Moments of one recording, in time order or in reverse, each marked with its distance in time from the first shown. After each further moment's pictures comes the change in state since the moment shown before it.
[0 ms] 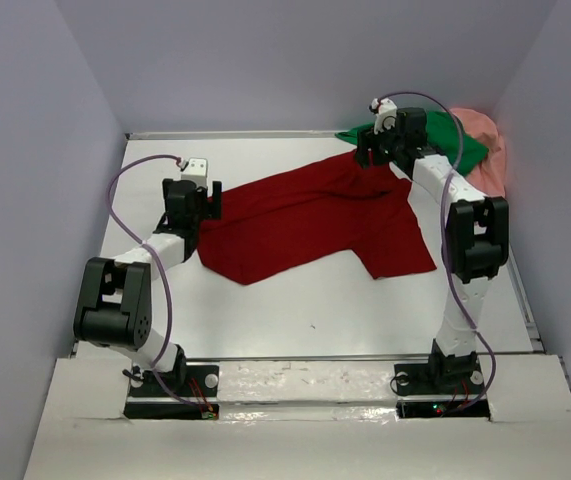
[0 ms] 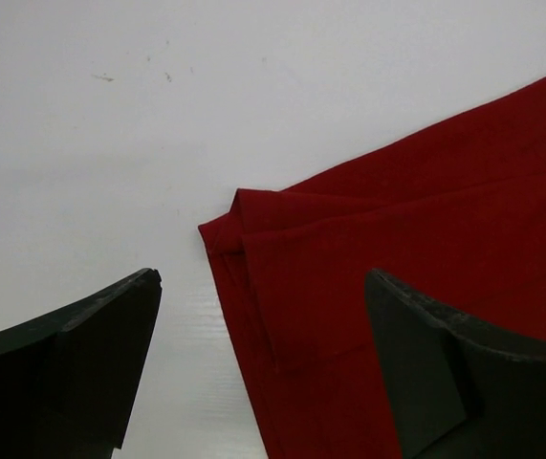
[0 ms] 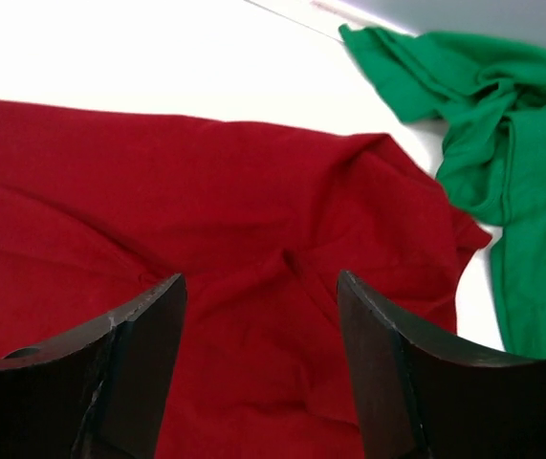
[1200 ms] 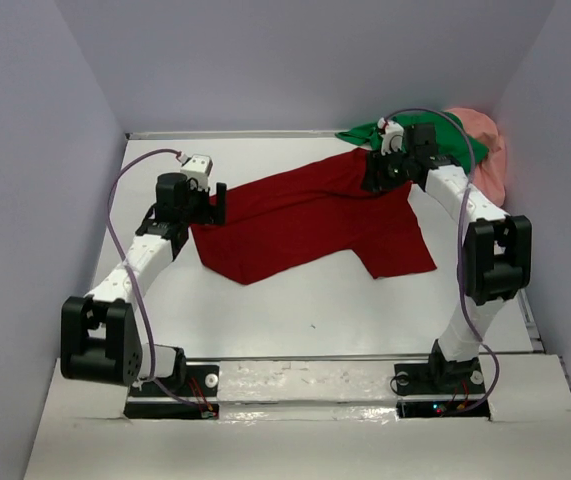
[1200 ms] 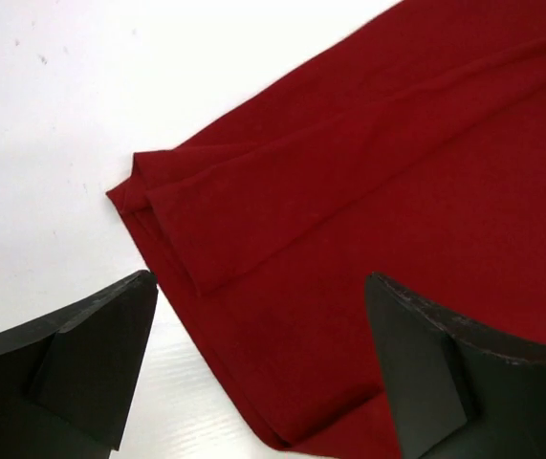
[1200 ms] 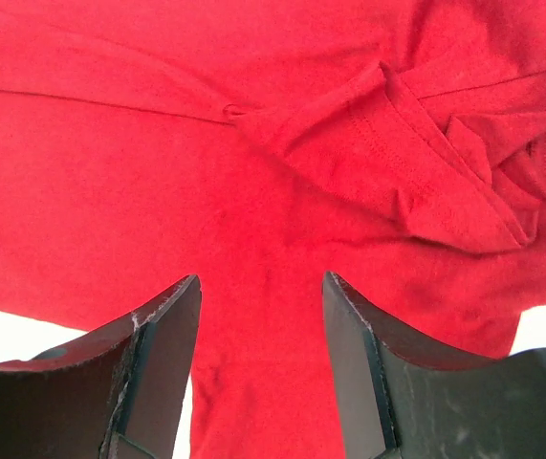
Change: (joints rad) left arm 0.005 -0.178 0.092 -0.406 0.267 -0.031; right arm 0.000 -0.193 -0.192 -0.262 -0.066 0.043
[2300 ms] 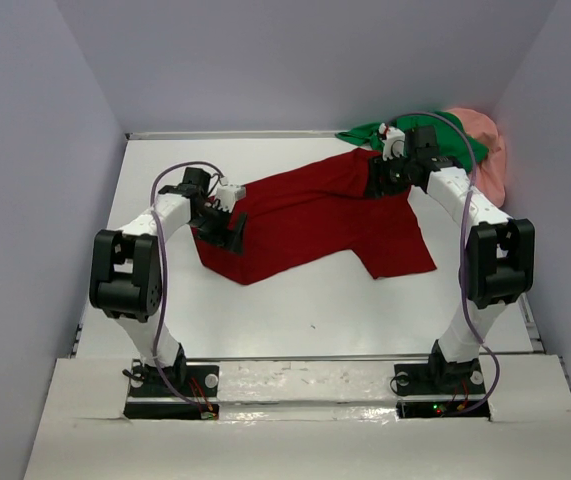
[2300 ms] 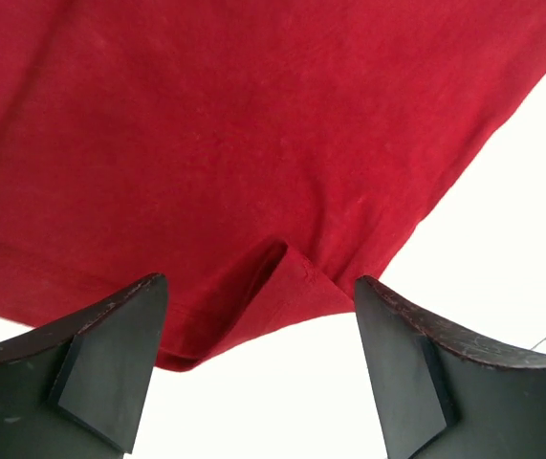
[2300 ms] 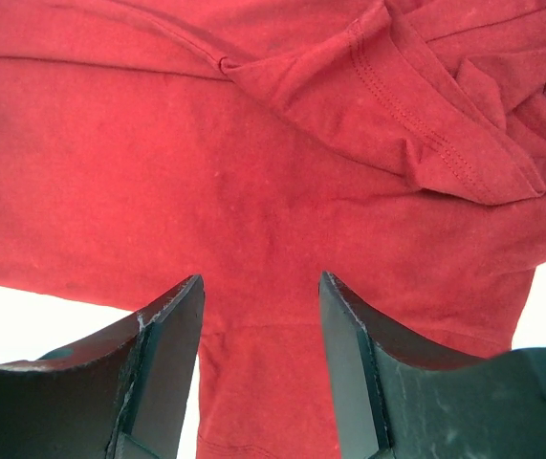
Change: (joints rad) left arm -0.010 0.354 0.310 -0.665 0.374 0.227; right arm 0.000 -0.058 -0.034 -0.083 0.023 0.003
